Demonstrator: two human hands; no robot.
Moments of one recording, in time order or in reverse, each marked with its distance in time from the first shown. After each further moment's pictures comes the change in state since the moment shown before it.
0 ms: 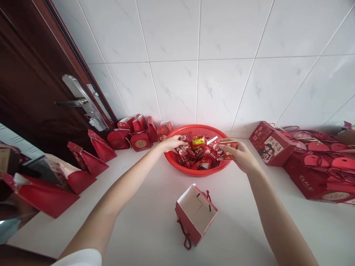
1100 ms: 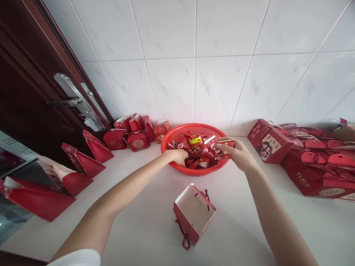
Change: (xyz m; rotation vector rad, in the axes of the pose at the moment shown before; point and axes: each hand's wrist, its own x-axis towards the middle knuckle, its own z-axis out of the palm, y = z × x) left_hand -0.010 -0.002 0.039 1.053 -0.325 0.155; right_hand 0.001 0.003 -0.002 0.002 -0.018 -0.011
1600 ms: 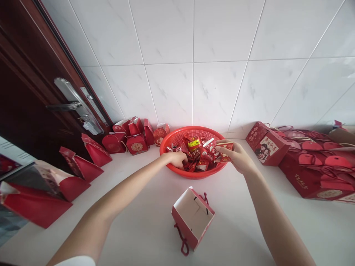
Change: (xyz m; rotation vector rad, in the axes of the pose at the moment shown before) left_hand 0.007 -0.012 0.002 -0.104 0.015 0.096; right_hand 0.000 0.000 -0.002 -0.035 -0.021 -0.002
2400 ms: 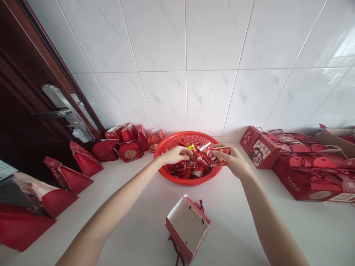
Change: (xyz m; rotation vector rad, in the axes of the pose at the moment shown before) left_hand -0.005 0.013 -0.017 -0.509 0.331 0.140; right_hand 0.000 -0.004 -0.004 0.047 0.039 -0.005
